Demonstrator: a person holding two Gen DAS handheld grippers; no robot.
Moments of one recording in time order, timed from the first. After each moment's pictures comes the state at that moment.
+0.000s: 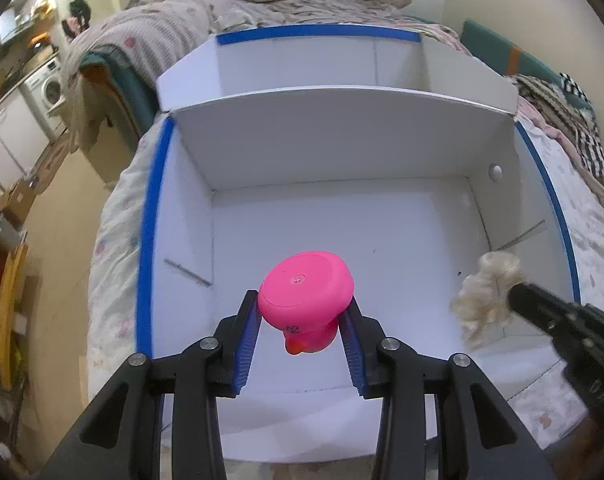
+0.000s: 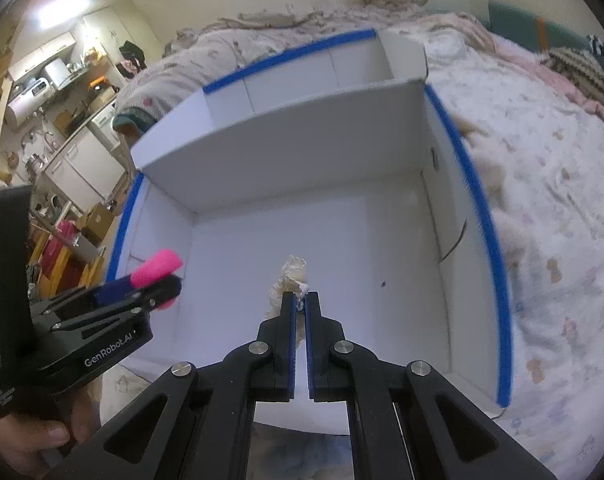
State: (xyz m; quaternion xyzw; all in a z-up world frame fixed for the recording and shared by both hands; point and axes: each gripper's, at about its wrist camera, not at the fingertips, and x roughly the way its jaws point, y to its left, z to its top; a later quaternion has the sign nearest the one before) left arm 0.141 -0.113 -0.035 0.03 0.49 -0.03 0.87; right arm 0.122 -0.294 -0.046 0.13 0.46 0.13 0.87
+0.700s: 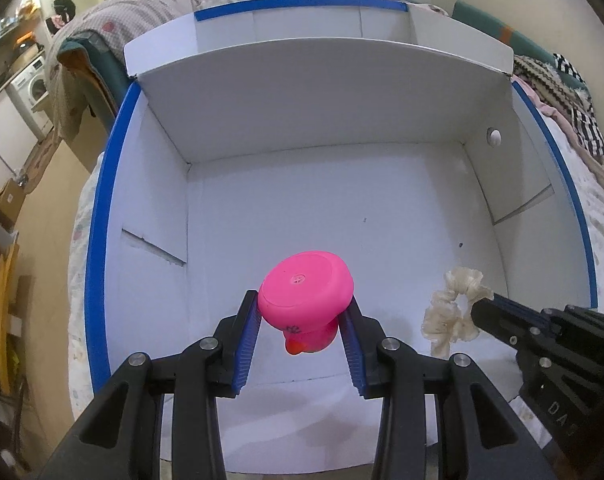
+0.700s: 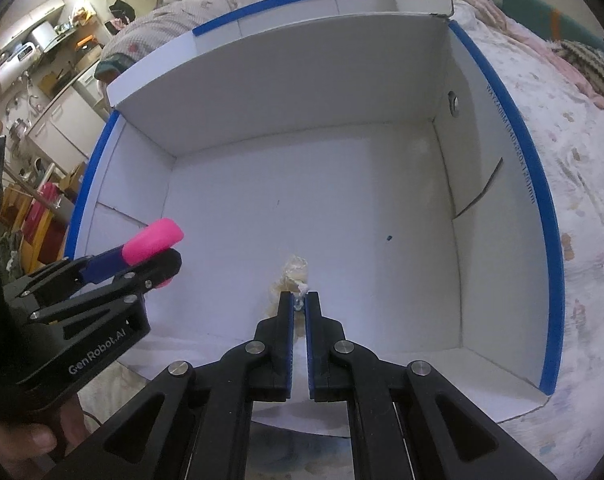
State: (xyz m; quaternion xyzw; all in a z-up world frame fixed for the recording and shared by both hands) left arm 0.139 -0.123 -0.066 0.03 0.52 -0.05 0.85; right arm 0.129 -0.276 -0.081 0.08 0.52 0.12 0.84
